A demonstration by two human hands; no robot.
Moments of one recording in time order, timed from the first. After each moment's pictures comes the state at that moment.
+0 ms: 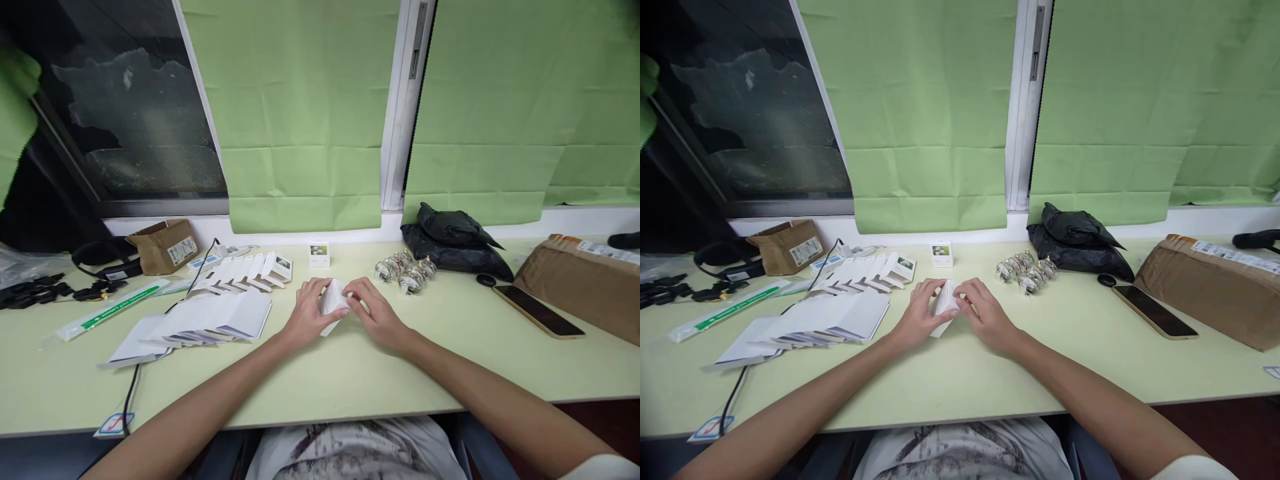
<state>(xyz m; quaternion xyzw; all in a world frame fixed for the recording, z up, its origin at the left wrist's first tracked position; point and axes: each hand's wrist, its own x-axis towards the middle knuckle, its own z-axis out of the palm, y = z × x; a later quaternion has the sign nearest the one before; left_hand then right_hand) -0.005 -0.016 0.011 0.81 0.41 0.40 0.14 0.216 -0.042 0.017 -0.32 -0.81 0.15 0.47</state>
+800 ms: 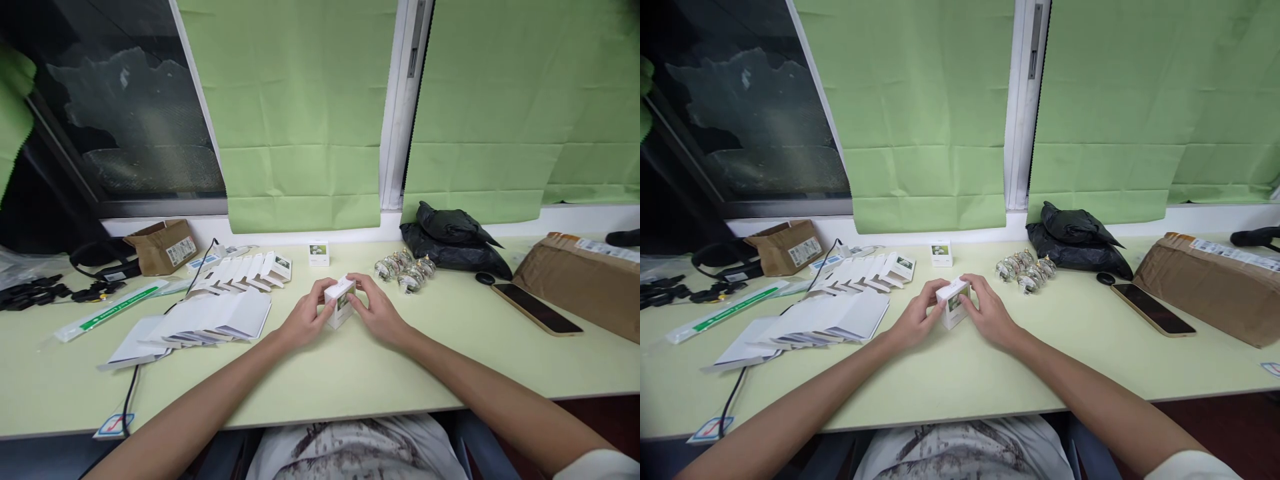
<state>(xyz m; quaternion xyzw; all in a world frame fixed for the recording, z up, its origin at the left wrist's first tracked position) -0.009 -0.020 0.017 0.82 0.32 0.39 0.26 0.217 -0.031 0.007 -0.38 -0.76 0.19 0.49</state>
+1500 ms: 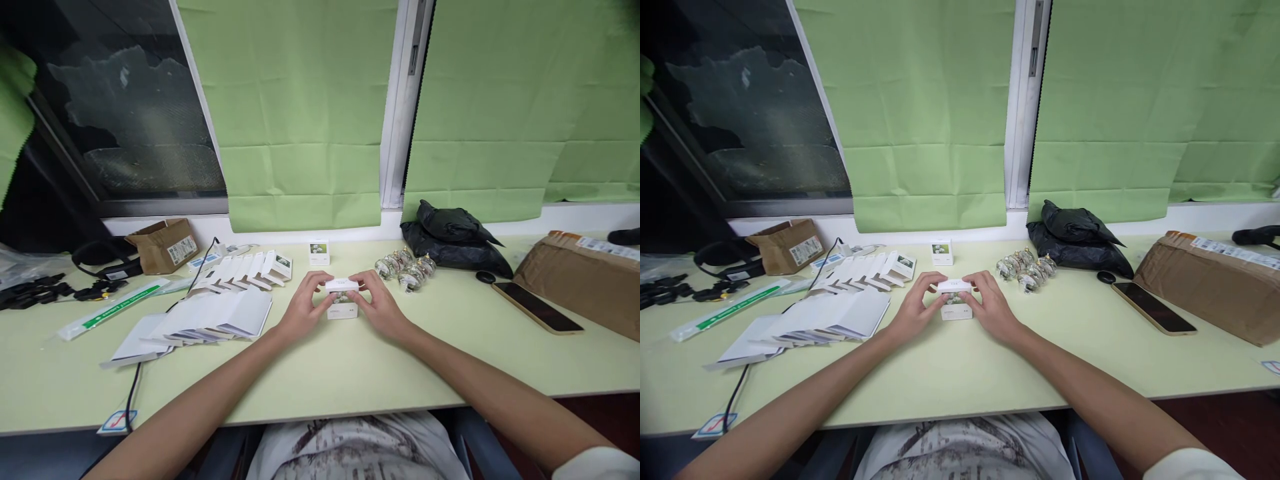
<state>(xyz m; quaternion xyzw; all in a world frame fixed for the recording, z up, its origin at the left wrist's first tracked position) -0.010 -0.009 0.019 0.82 0.32 0.45 0.14 0.222 -0.026 0.009 -0.38 -0.76 0.16 0.50</state>
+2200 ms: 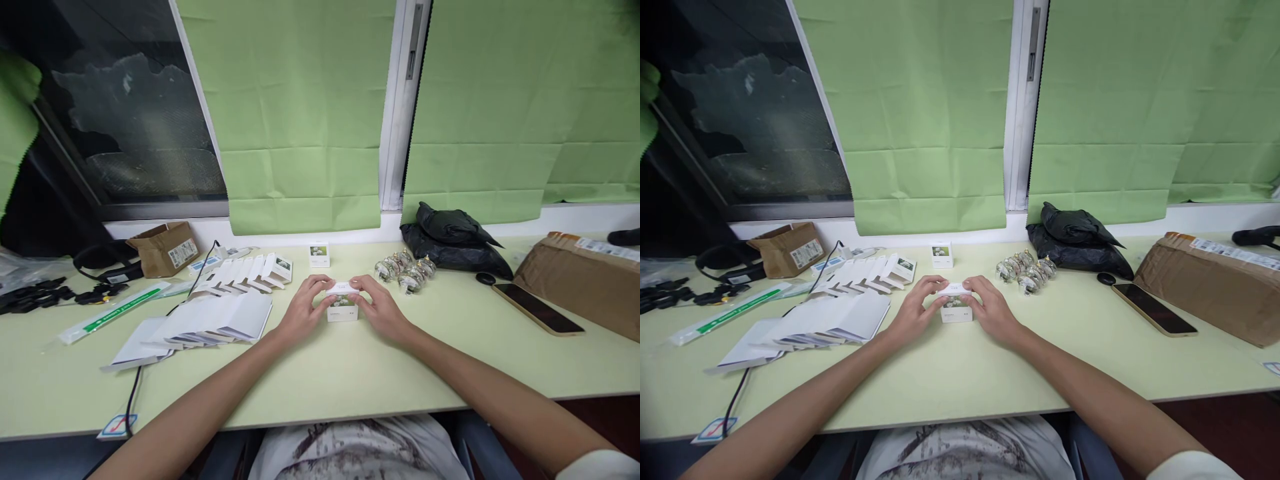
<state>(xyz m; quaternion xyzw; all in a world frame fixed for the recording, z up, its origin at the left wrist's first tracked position) -0.012 -0.009 0.021 0.83 0.32 0.44 0.13 0.222 -0.024 0.007 -0.37 -0.77 0.17 0.50</state>
